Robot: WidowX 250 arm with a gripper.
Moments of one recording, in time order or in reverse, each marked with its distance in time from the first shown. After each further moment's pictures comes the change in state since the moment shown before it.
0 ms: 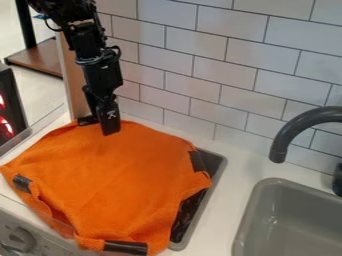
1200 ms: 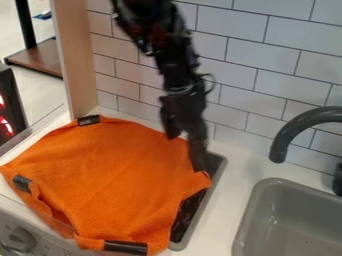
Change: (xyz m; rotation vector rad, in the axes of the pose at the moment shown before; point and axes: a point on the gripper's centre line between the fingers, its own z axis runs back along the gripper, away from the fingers) arm 0.108 -0.099 -0.031 0.081 -0.100 0.104
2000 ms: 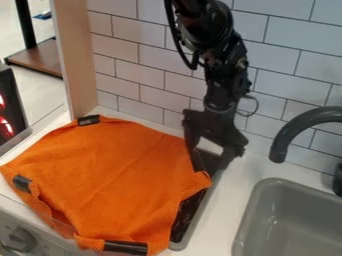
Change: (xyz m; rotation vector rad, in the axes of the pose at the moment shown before) arm 0.014 -0.019 -0.025 0.172 0.045 0.344
